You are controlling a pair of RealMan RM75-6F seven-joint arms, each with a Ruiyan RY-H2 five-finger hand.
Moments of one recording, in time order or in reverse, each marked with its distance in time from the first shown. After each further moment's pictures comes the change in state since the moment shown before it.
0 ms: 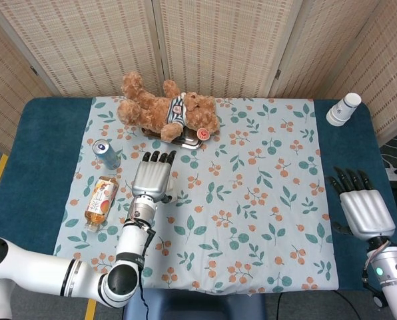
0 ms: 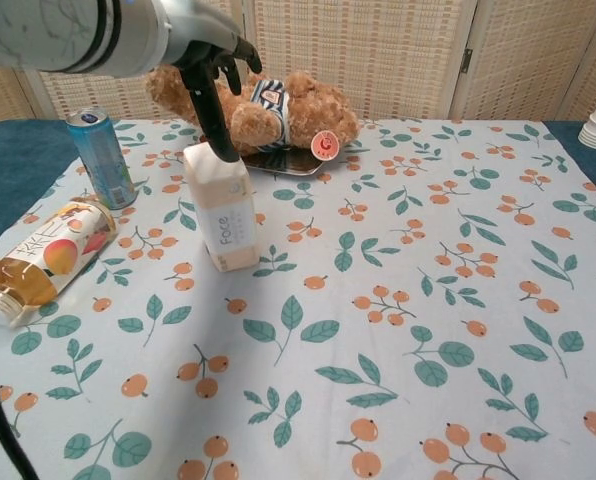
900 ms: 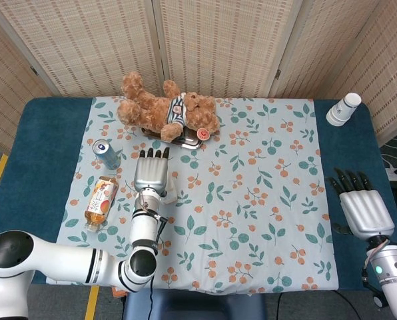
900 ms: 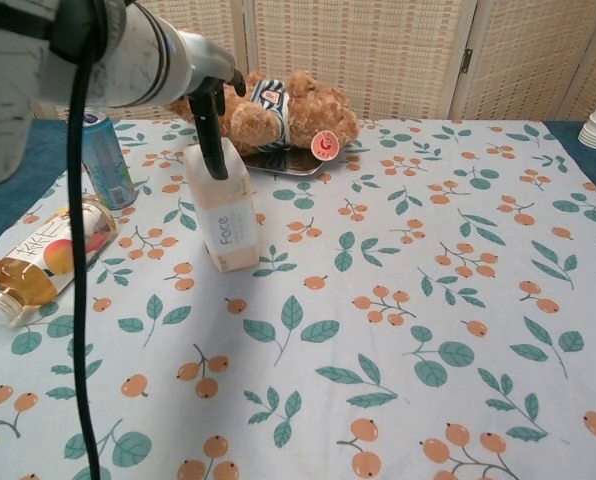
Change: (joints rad) left arm -0.100 -0.075 0.071 0.233 -0.092 -0.009 -0.014; right arm 0.016 -0.001 -0.002 0.007 0.034 -0.025 -0.003
